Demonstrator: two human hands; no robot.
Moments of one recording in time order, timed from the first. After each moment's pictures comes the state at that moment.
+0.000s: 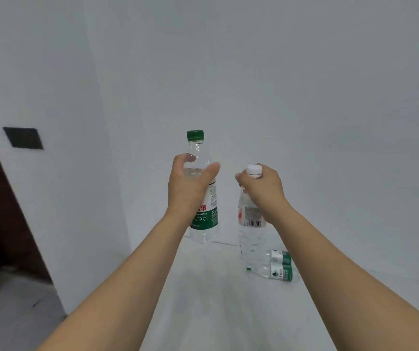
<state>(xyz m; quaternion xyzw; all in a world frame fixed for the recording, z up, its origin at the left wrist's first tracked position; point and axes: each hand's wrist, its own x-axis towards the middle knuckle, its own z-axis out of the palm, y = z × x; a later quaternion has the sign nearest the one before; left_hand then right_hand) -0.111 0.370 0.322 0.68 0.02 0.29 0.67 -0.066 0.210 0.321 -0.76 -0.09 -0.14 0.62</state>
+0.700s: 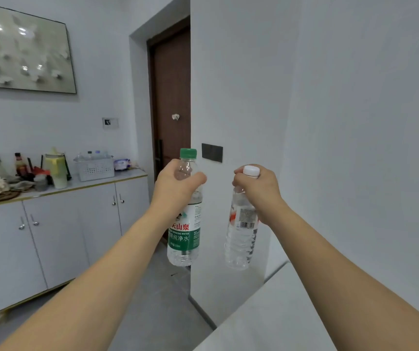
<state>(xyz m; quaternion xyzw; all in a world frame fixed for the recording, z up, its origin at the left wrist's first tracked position) -0.340 0.685 0.372 0.71 0.22 0.47 0.47 -0.208 0.558 0.385 -0.65 -0.32 0.08 0.68</state>
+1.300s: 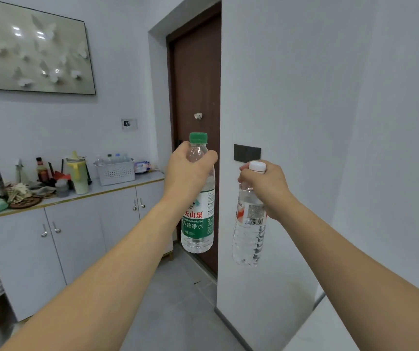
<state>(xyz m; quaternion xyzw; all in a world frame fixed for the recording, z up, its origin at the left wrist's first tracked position) -0.350 0.832 0.400 0.70 0.23 0.53 0.42 -0.212 0.741 0.381 -0.65 -0.33 0.08 0.67</state>
